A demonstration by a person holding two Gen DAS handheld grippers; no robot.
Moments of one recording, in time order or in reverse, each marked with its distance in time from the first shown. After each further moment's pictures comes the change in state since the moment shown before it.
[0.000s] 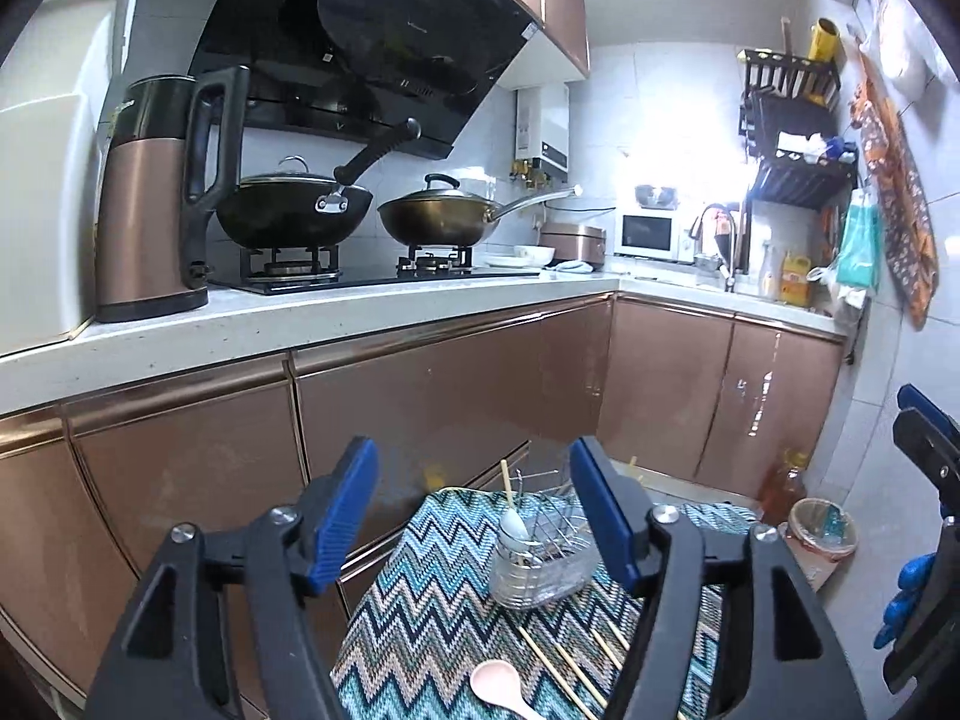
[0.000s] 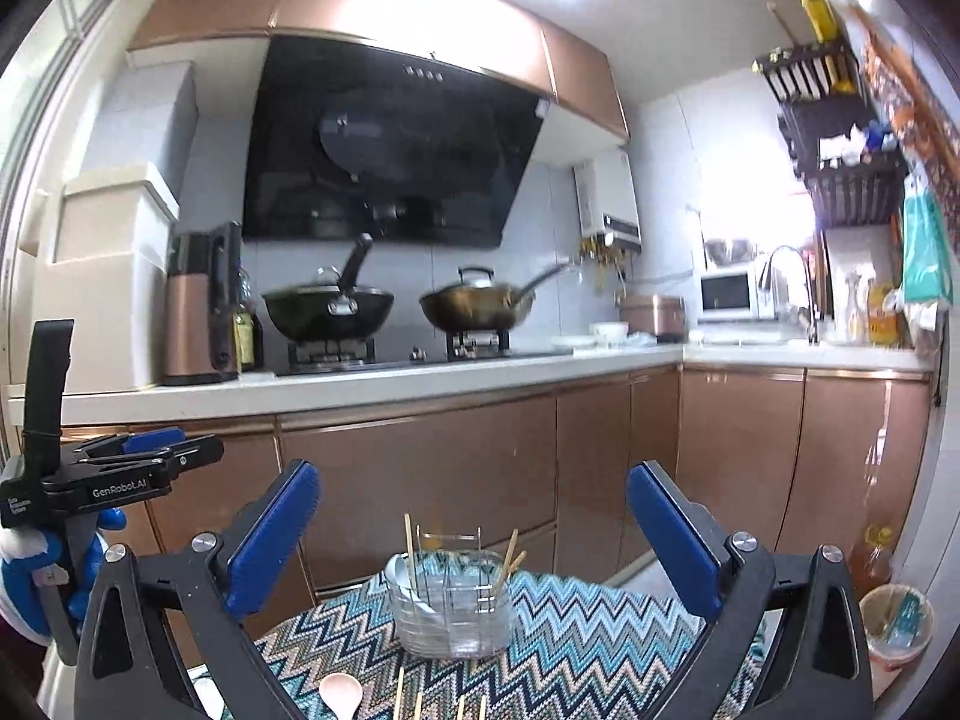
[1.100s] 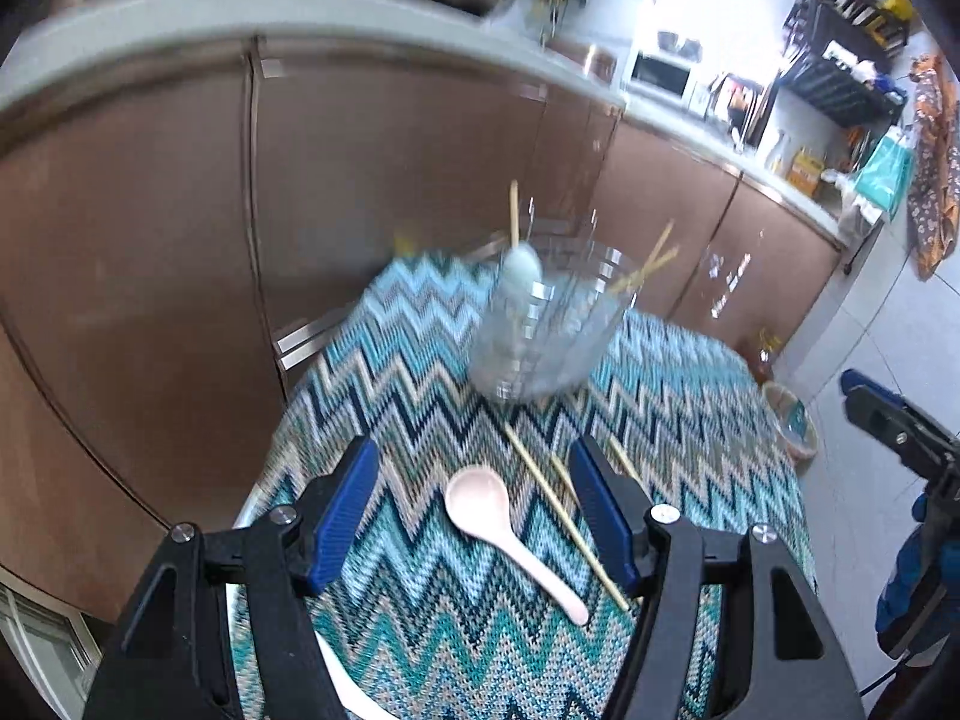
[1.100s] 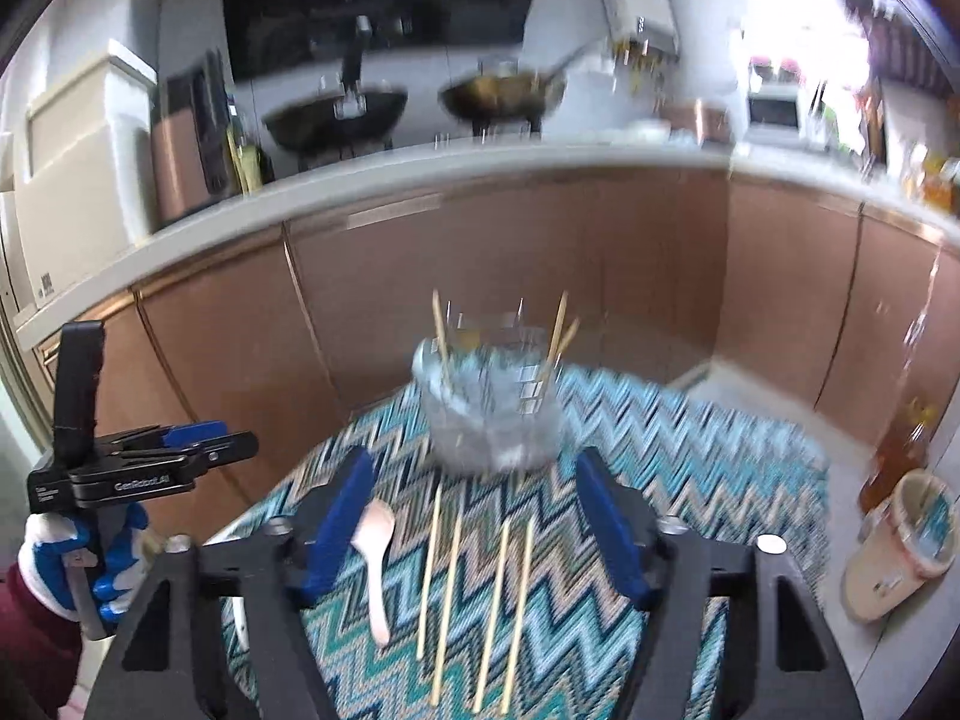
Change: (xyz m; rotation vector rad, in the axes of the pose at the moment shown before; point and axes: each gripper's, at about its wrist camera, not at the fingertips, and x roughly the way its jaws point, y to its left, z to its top) left arm 0.091 0.024 -0.123 -0.130 0.514 -0.111; right arm 0.086 -0.009 -0.095 0.103 0.603 0.135
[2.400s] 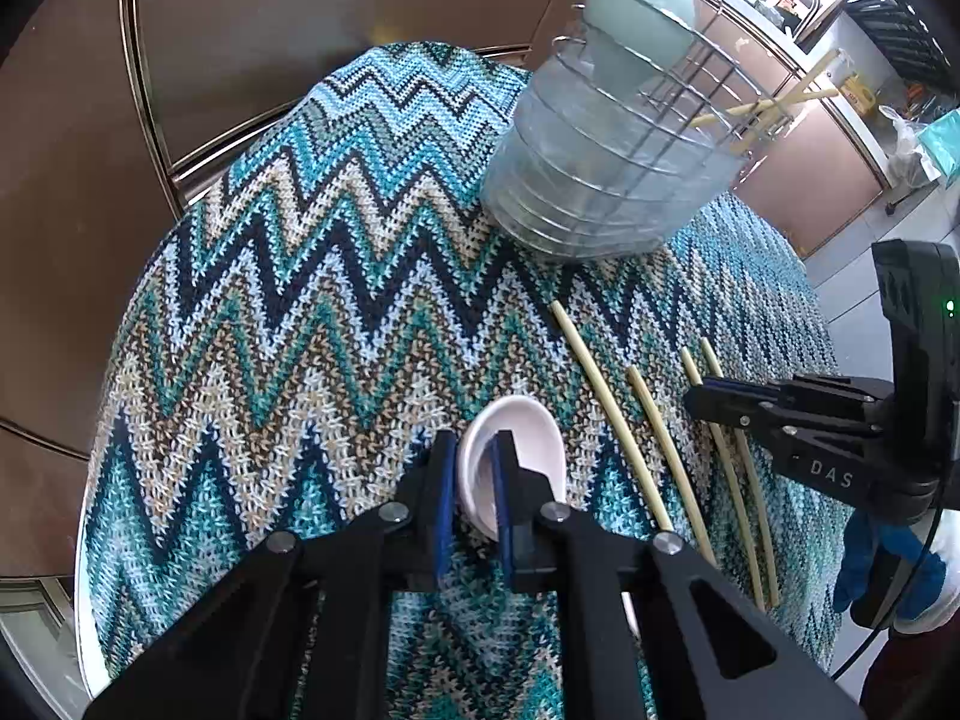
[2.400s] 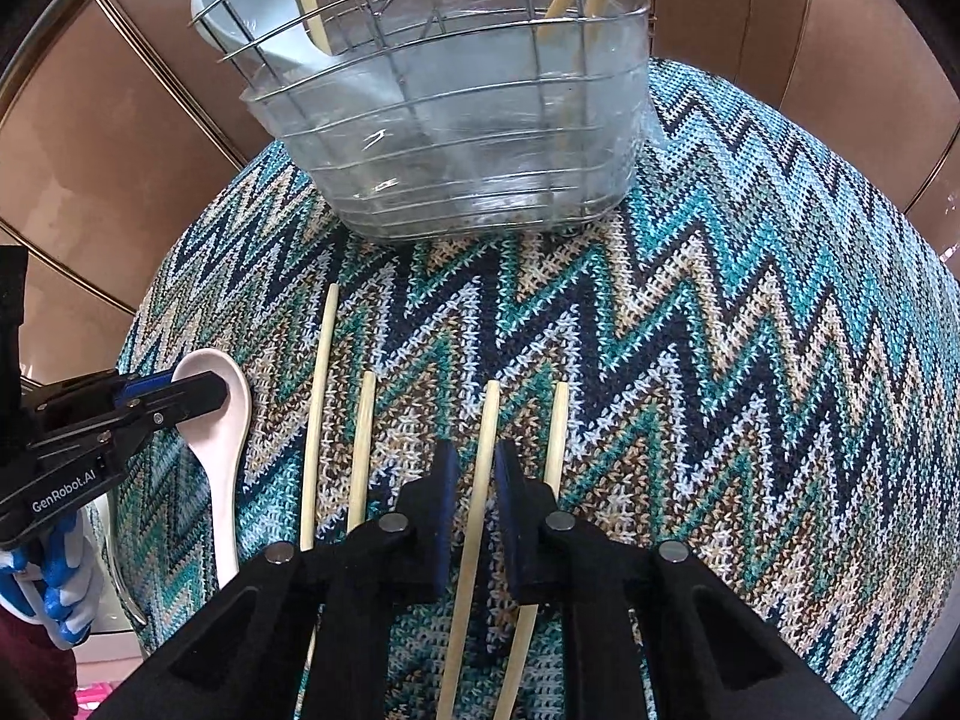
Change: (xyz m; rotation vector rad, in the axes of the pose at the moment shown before) left arm 0.154 0.022 -0.024 -0.052 0.363 -0.048; right arm 0.234 -0.032 -0.041 0.039 0.618 0.001
